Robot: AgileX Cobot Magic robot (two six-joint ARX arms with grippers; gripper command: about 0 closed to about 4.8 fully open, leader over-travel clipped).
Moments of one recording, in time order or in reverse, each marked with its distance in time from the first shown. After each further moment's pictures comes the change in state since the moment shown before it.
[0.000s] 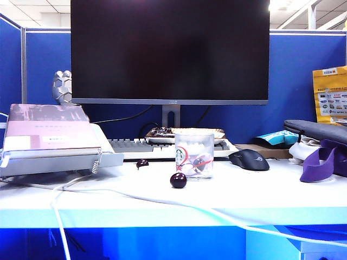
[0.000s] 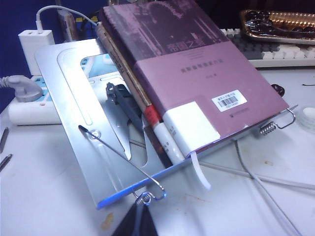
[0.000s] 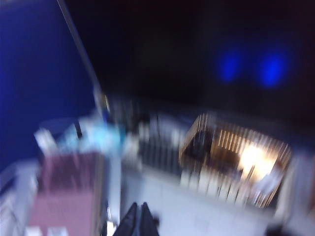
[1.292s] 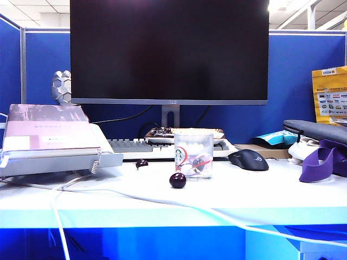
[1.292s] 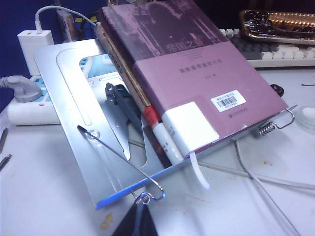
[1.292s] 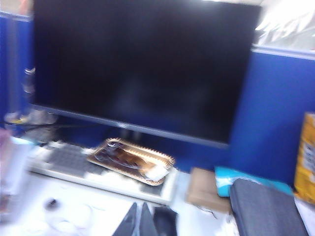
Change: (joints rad) left arm 0.000 0.000 0.000 0.000 0.000 0.000; right arm -0.066 -1.123 -1.147 0.418 0.226 -0.265
